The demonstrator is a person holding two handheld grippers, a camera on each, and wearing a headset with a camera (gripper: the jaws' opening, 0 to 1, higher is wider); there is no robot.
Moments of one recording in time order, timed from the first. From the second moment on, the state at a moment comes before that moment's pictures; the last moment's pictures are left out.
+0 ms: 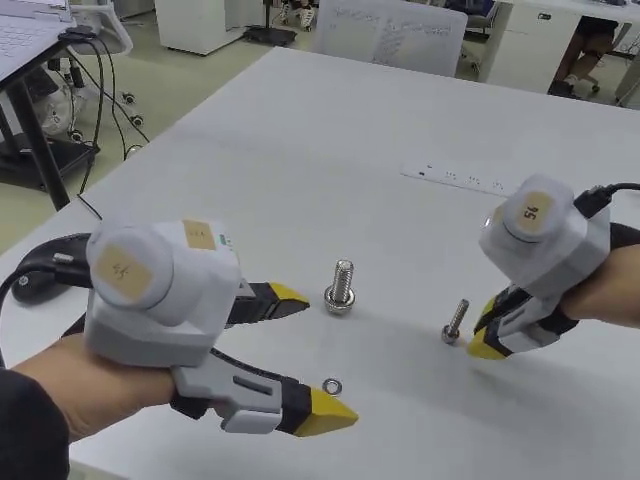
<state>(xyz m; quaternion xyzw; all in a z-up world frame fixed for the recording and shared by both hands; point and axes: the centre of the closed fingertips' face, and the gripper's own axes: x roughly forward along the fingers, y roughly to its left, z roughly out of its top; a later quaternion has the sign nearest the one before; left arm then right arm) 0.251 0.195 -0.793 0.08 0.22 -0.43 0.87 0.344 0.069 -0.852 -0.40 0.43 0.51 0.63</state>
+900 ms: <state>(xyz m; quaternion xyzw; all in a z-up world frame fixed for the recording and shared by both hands) 0.250 0.193 -0.791 0.09 0.22 -0.44 0.87 0.288 0.129 -0.844 -0.42 0.39 0.57 0.59</state>
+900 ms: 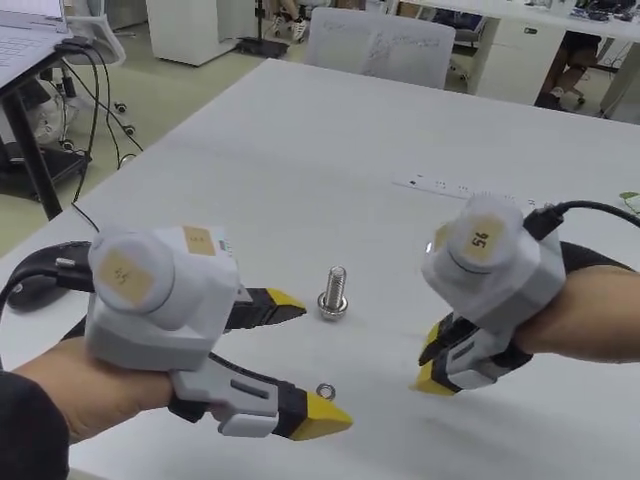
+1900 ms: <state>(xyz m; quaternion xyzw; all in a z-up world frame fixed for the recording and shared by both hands) 0.247 0.194 -0.790 0.09 0.22 -0.44 0.87 0.263 0.202 -0.874 -0.46 0.37 0.62 0.52</state>
